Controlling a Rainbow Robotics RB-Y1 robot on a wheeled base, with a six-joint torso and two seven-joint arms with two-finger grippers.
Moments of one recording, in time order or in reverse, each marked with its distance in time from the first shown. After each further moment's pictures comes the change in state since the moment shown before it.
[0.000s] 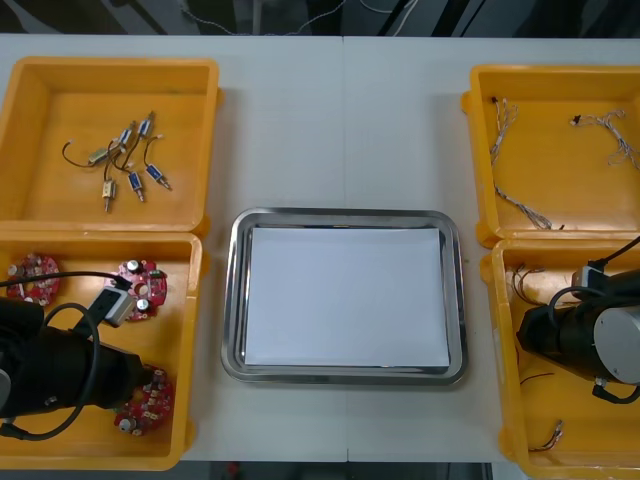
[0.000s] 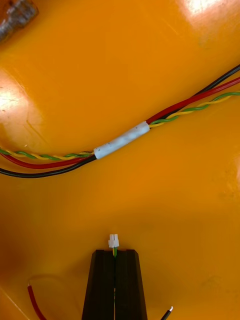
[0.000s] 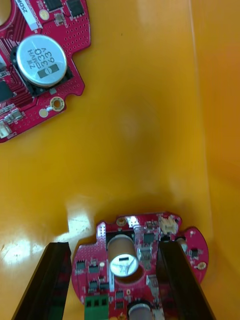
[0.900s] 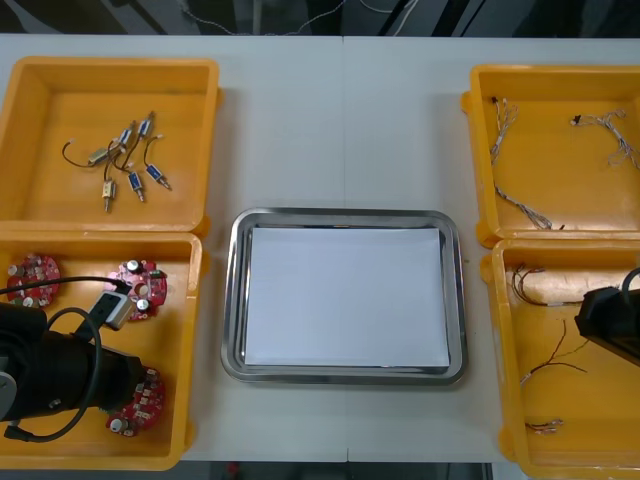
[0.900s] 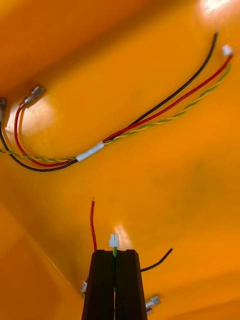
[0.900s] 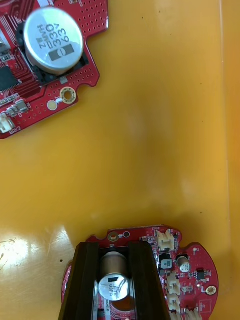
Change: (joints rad) right arm -0.016 -0.122 -0.231 -0.117 -0.298 0.191 0.000; left arm 0.000 0.003 -0.024 0.037 -0.010 -0.042 -0.001
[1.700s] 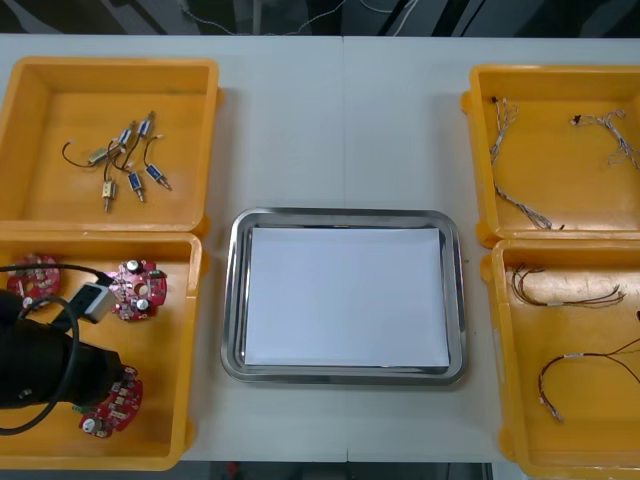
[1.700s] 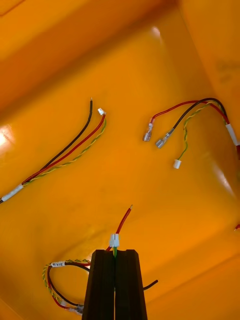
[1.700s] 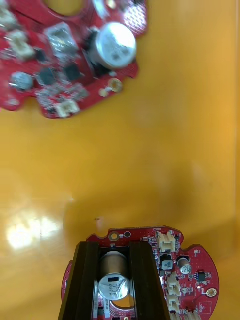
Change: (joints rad) right arm 0.000 -0.062 -0.101 -0.008 0.084 0.061 0.000; left arm 0.000 0.033 0.112 -0.049 0.071 0.157 0.000
